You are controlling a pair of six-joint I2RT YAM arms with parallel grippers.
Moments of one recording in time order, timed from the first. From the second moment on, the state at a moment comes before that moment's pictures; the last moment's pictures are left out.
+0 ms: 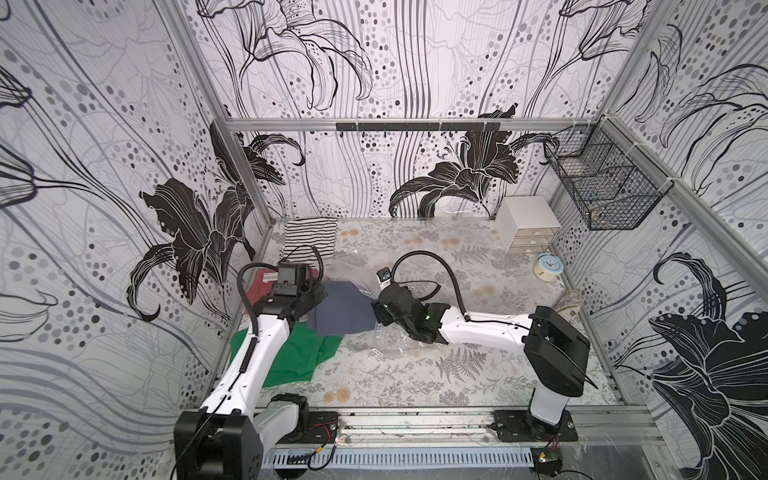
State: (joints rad) left arm -0.03 1.12 0.89 -0.63 -0.02 -0.69; right arm 1.05 1.79 1.19 -0.05 0.41 0.32
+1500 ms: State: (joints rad) left arm -0.03 1.78 2.09 -0.90 -0.10 -0.44; right arm 0.93 1.26 0.61 0.58 0.17 0.17
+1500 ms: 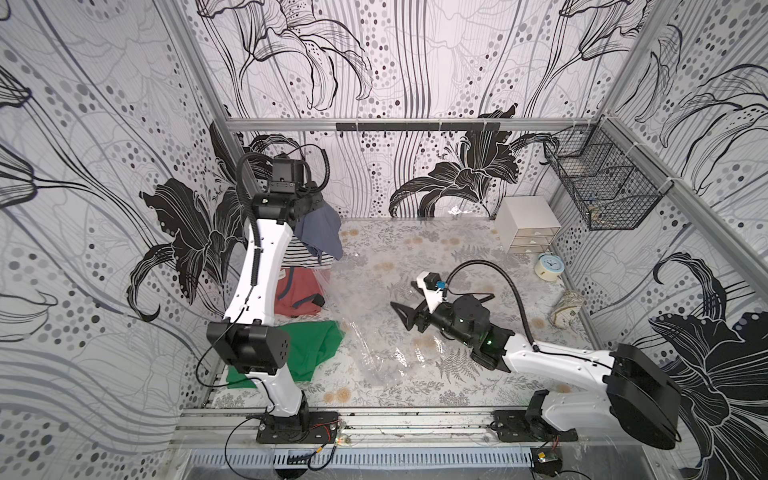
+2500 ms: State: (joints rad) left arm -0.05 2.46 2.14 -0.12 0.29 -1.05; right arm 0.79 1.28 0.66 0.22 0.57 0.46
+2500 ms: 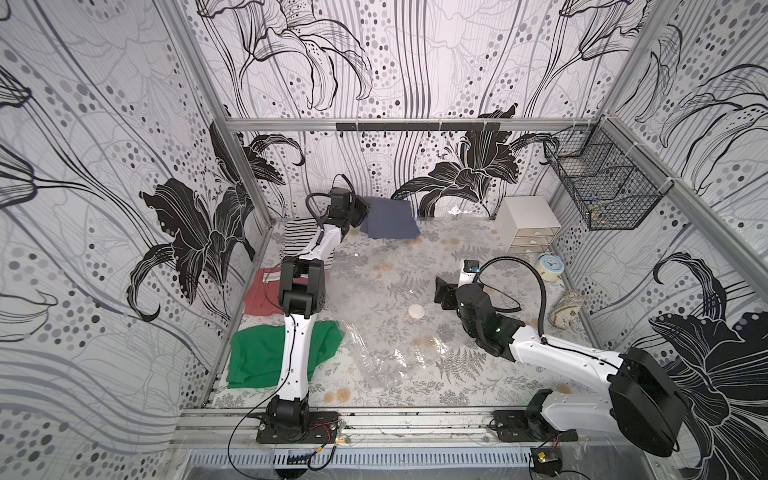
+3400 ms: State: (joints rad) left arm -0.08 2.22 2.14 -0.33 0.28 -0.81; right arm 0.79 1.33 0.69 0.22 0.52 0.45
